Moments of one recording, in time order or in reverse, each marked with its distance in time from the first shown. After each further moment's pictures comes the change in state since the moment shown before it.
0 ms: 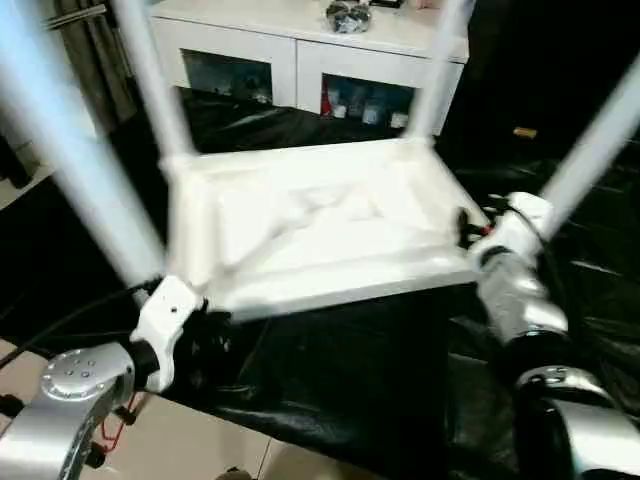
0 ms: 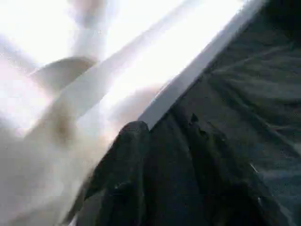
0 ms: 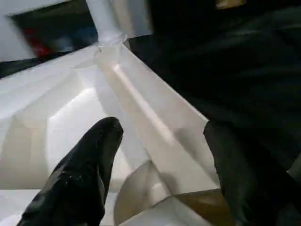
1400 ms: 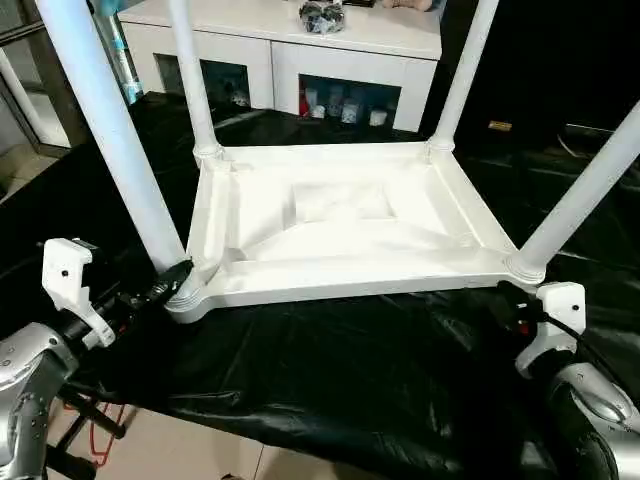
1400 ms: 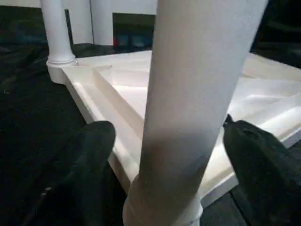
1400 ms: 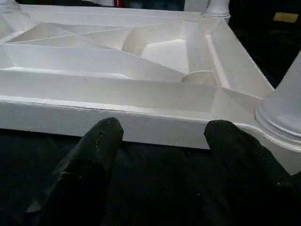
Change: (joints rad) left arm -0.095 -0.040 0.296 0.277 -0.238 -0.284 -0.032; right arm 0.760 -0.119 0.186 -0.954 0.035 0.201 0.392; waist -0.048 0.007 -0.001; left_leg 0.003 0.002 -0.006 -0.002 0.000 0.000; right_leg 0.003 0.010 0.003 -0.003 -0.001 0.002
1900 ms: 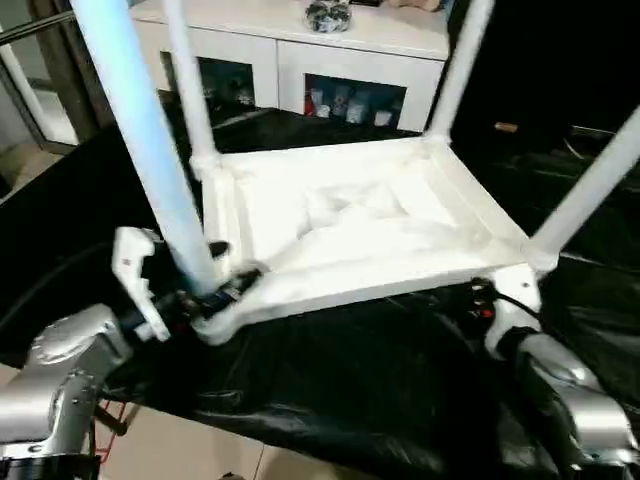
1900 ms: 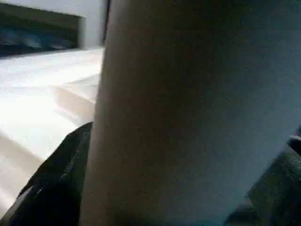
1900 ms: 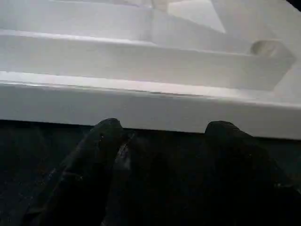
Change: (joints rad) left arm -0.056 0.011 -0.187 -0.083 -0.145 0.154 -0.186; right arm -0.200 0.011 0.120 0.181 -0.131 0.111 -0.052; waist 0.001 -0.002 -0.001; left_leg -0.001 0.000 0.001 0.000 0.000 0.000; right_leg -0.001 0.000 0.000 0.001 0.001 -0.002
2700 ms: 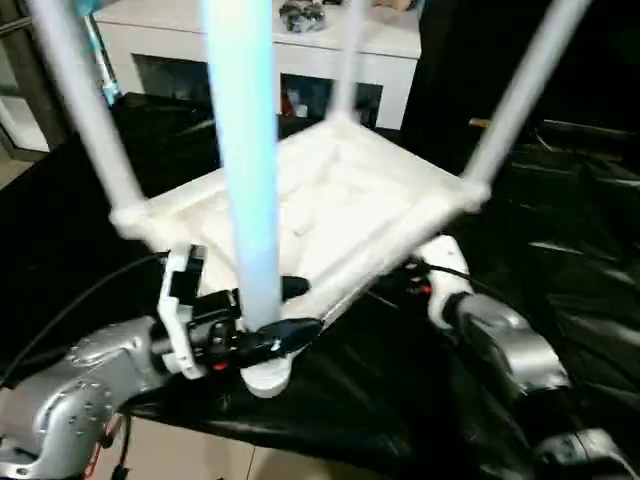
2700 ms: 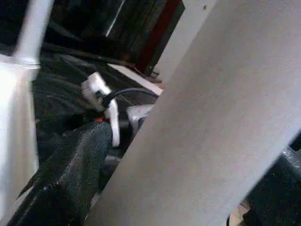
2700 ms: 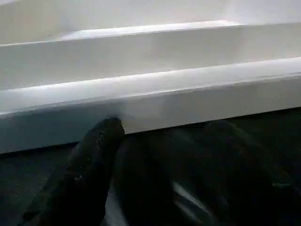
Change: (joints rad) left arm 0.010 -0.029 -0.089 -0.223 -0.305 0.287 -0.050; right arm -0.313 0.081 0.155 0.353 -0.068 -0.055 0.241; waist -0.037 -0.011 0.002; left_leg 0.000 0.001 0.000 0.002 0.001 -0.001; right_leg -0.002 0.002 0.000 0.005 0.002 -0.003
